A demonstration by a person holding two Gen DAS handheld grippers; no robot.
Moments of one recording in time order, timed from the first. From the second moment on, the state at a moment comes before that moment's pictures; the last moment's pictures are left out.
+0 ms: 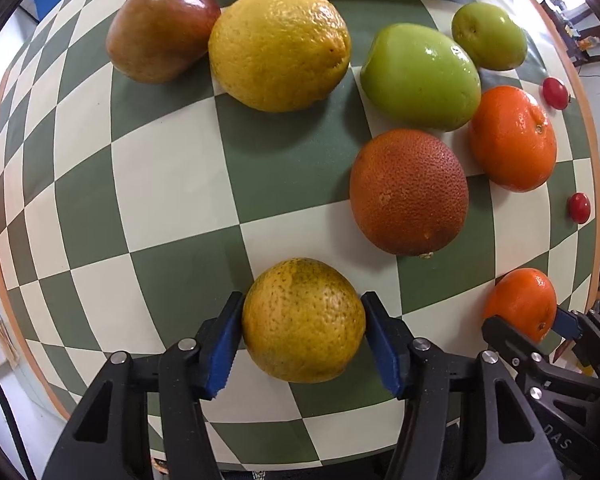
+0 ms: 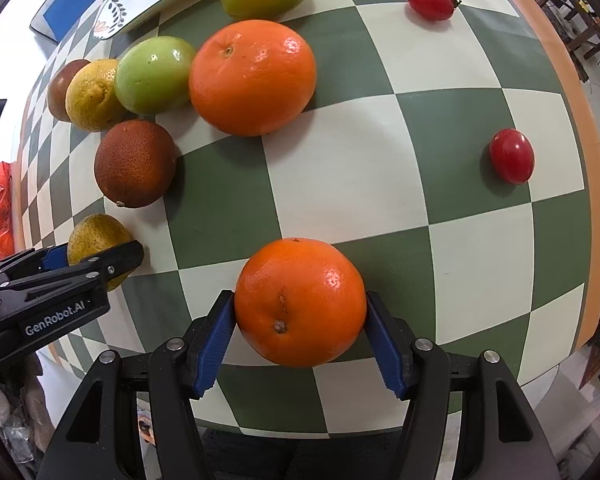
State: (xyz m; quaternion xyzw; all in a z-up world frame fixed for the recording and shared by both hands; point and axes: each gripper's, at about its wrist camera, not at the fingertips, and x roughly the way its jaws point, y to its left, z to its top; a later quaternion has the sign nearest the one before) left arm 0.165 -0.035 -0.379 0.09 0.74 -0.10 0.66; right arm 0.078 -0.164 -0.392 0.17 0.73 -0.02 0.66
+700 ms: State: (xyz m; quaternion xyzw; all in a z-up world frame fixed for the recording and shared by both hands) left arm 0.206 -0.006 -0.236 -0.03 0.68 -0.11 0.73; right arm 0.109 -0.183 -0.319 0.22 0.67 0.03 0.70
